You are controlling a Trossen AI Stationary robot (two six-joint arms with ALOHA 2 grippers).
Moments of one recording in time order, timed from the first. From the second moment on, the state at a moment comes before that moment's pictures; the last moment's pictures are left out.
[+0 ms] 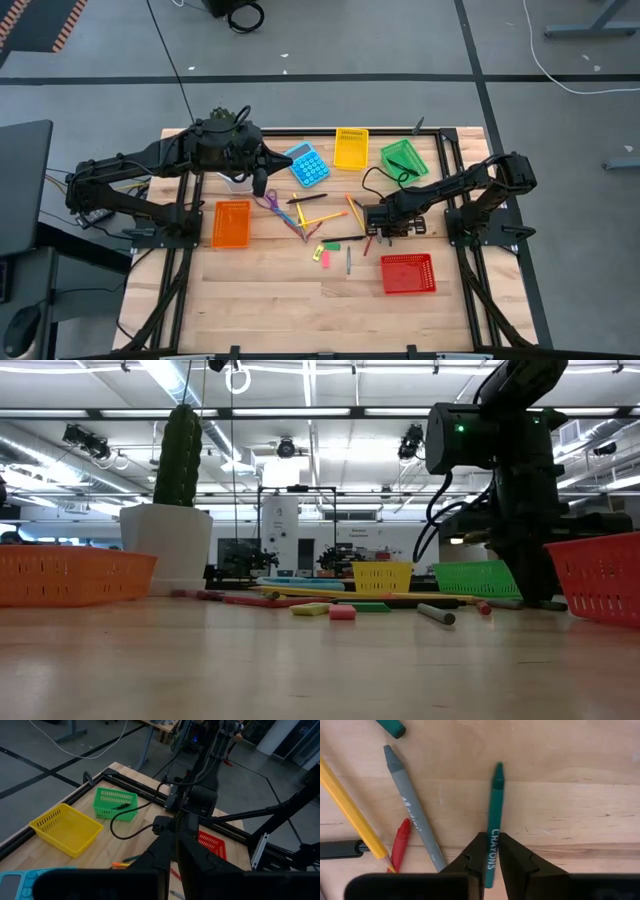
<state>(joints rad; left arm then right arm) 0.15 1.15 1.30 -0.45 -0.02 -0.35 0.05 1.61 0.79 -0.73 -0.06 1.61</state>
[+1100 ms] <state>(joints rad) 0.15 1.15 1.30 -0.45 -0.02 -0.35 0.05 1.61 0.85 -0.75 -0.14 1.44</state>
